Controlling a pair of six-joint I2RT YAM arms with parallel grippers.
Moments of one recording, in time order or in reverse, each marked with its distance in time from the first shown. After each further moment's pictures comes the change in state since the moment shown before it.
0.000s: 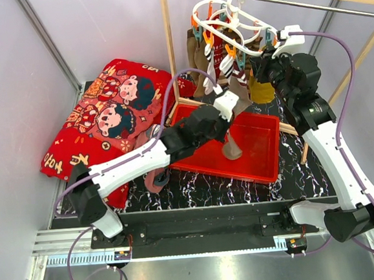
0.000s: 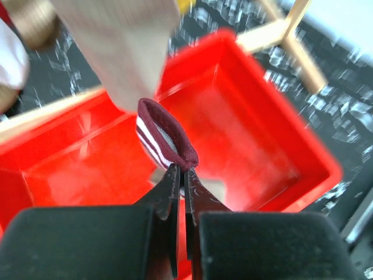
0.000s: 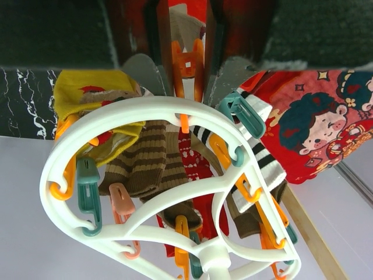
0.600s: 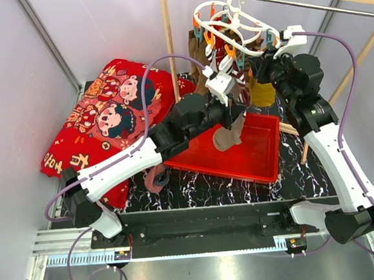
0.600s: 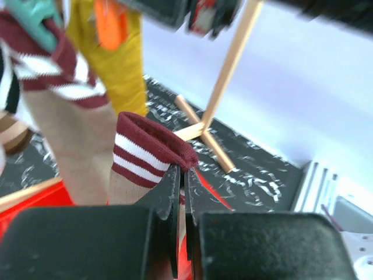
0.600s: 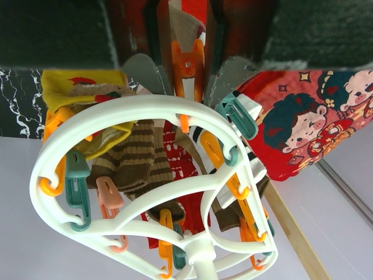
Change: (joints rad) left arm 0.011 -0.071 0.079 0.212 0.175 -0.102; right arm 0.000 -0.018 0.000 -0.001 -0.035 0.044
